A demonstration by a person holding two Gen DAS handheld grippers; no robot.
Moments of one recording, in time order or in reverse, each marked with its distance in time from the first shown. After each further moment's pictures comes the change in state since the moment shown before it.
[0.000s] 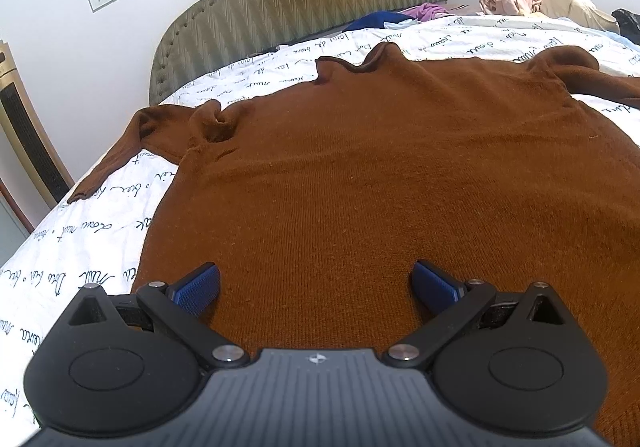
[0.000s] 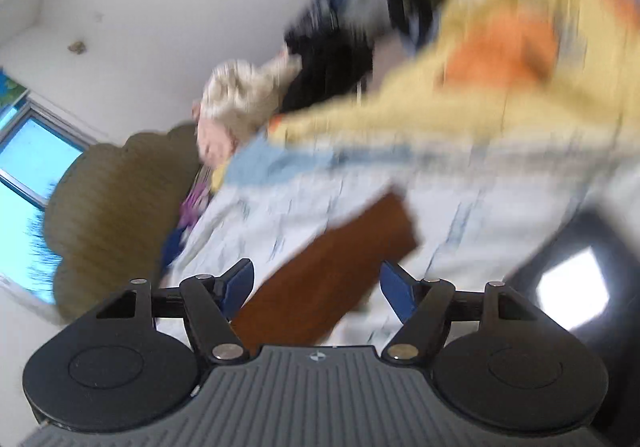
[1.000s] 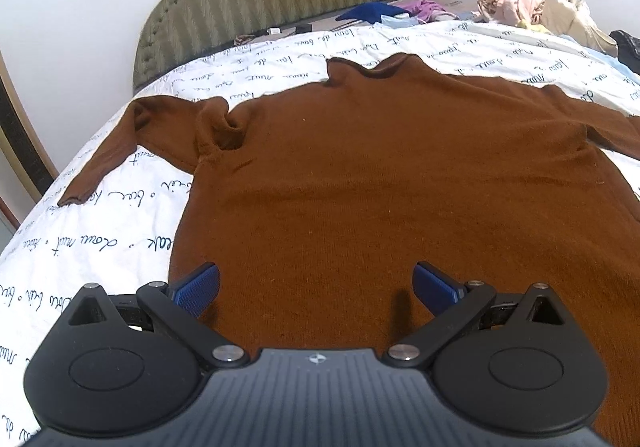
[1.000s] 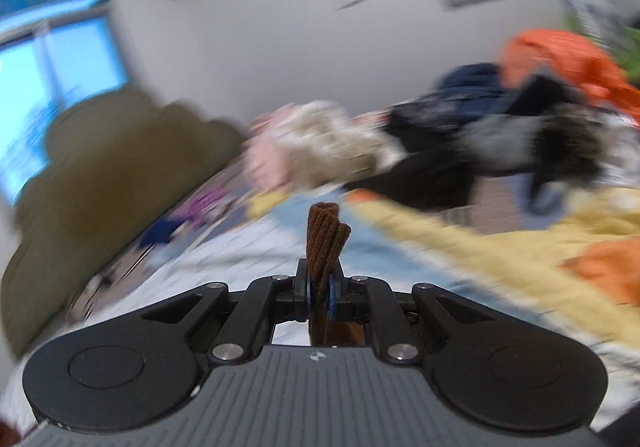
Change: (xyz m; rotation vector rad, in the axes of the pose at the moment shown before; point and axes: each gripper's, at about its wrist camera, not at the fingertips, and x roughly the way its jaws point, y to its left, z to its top) left arm 0.005 0.049 0.033 -0.047 0.077 -0.106; right arm 0.036 0.179 -0.019 -0.644 -0.188 -0.002
